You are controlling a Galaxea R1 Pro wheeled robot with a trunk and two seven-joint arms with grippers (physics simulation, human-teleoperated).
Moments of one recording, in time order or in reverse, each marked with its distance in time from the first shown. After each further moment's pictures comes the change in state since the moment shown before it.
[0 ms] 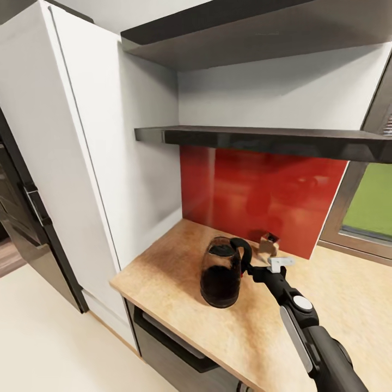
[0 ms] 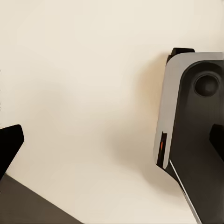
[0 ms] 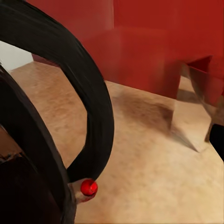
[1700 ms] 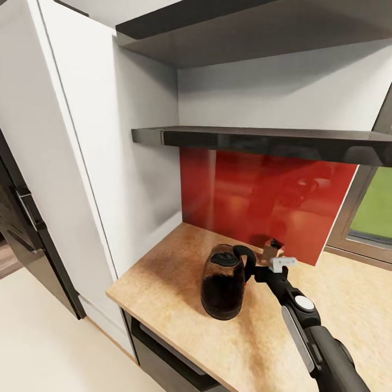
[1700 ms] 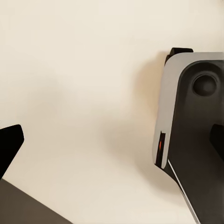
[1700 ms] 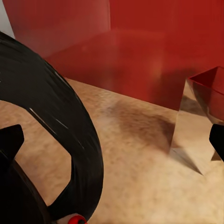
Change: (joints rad) left arm 0.000 -0.003 0.000 -0.002 0.000 0.002 0.000; right arm 0.000 -0.006 -0.008 0.000 0.002 0.000 -0.002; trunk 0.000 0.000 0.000
